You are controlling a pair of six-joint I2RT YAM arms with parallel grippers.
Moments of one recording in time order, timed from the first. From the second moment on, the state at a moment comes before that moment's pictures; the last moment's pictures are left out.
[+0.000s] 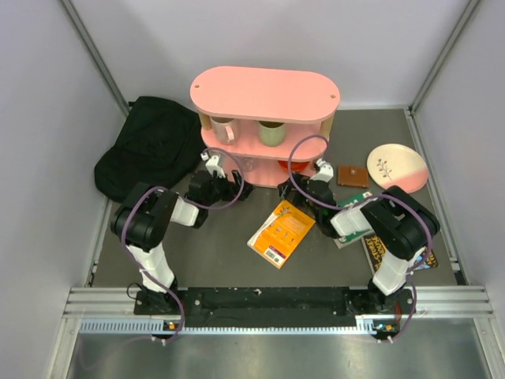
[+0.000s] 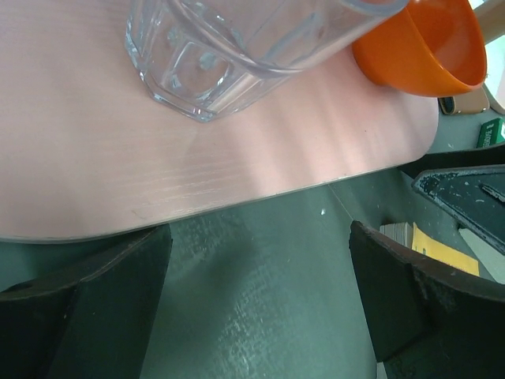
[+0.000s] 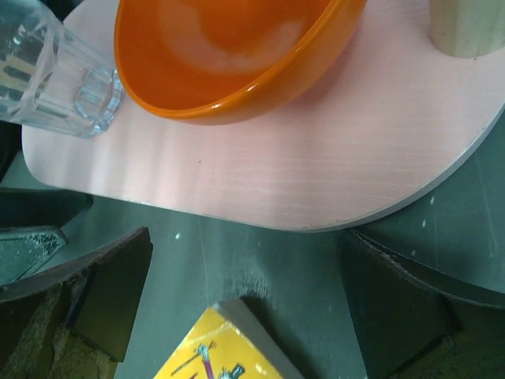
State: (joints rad) left arm -0.34 1.80 0.58 0.91 0.35 -0.50; right arm 0.63 1.73 0.56 0.80 0.26 0.70
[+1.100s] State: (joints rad) left arm -0.34 2.08 1.05 0.76 0.50 -0.65; right arm 0.38 1.99 0.87 0.82 -0.02 0.95
